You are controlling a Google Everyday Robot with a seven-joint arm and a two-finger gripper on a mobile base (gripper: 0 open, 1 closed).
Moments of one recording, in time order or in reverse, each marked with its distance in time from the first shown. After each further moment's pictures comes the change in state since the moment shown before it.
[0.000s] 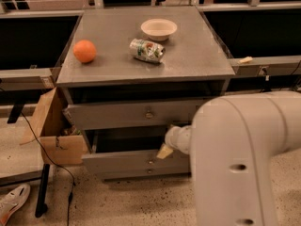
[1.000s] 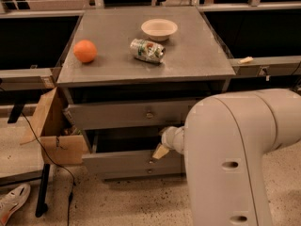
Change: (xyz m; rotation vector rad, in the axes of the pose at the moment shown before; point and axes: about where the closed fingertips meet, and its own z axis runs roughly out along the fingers) arm -0.019 -0.003 0.010 0.012 -0.025 -0.027
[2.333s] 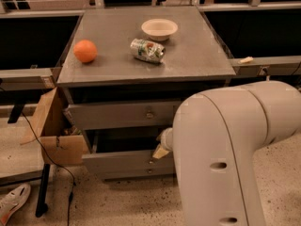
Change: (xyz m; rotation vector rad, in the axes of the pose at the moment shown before) arm -0.003 0.005 -0.012 0.016 0.011 -0.030
